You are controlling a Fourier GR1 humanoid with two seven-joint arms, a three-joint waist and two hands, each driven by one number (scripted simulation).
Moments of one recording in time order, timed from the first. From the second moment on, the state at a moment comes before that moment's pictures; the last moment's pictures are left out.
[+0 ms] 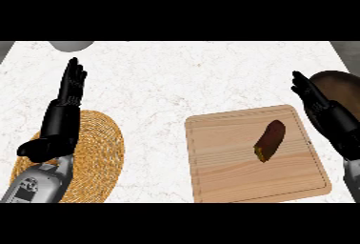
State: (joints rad) left arm -0.24 0.36 -0.24 -1.63 0.08 0.44 -0.07; right arm -0.18 -0.57 0.16 -1.63 -0.18 0.03 0.09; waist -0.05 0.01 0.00
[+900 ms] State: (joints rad) left arm -0.12 0.39 -0.11 -1.58 0.32 0.29 0.14; right arm 0.35 -0.56 -0.15 -2.00 0.09 -0.33 -0.04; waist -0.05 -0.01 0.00
